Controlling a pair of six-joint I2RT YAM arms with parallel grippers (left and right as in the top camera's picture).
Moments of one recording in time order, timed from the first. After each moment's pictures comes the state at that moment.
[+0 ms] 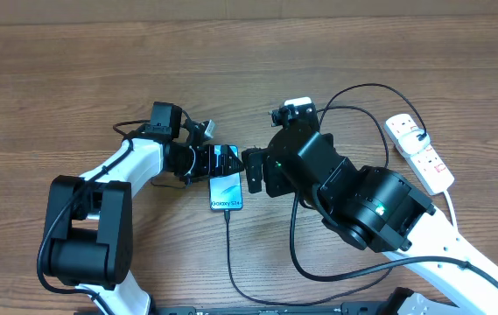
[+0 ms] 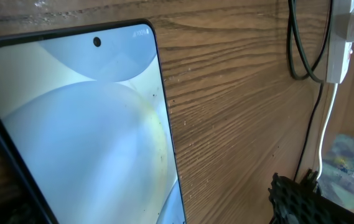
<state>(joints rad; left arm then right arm) -0.14 1.86 1.01 -0.50 0.73 -0.18 0.87 1.32 1.45 -0.97 0.25 0.56</state>
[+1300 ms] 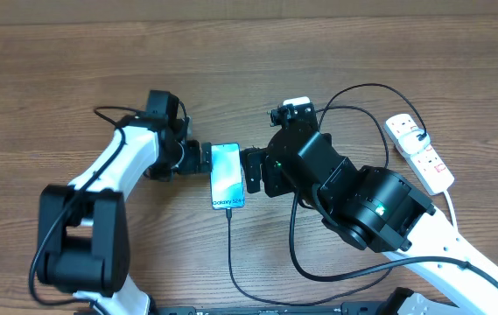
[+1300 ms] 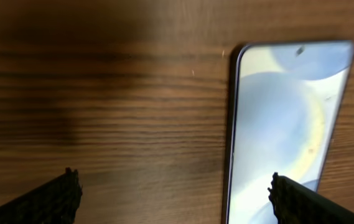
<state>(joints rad) -0.14 1.80 1.15 -0.77 0.20 -0.21 0.87 1.32 1.45 -0.96 0.24 0.56</state>
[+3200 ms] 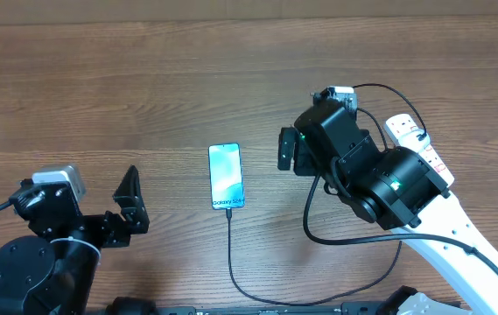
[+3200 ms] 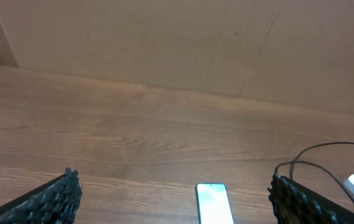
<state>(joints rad) -0.14 0.58 1.18 -0.92 -0.09 -0.23 0.70 1.33 1.45 -1.08 0.30 0.64</state>
